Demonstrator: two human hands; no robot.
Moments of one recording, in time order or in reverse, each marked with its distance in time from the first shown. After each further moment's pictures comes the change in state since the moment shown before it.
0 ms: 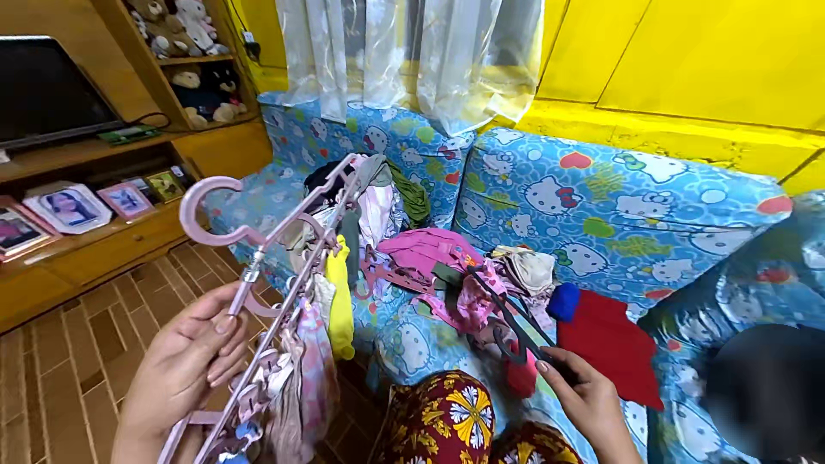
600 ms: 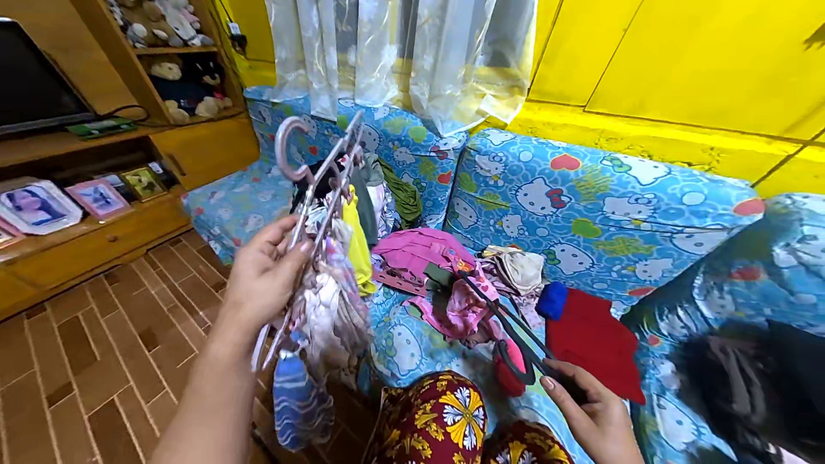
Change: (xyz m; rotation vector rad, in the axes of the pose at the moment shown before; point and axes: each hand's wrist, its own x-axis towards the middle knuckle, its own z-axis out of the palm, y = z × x) left_hand 0.082 -0.009 0.058 0.485 0.113 0.031; right_hand -0.015 -0.022 -0.018 0.044 -0.019 0.018
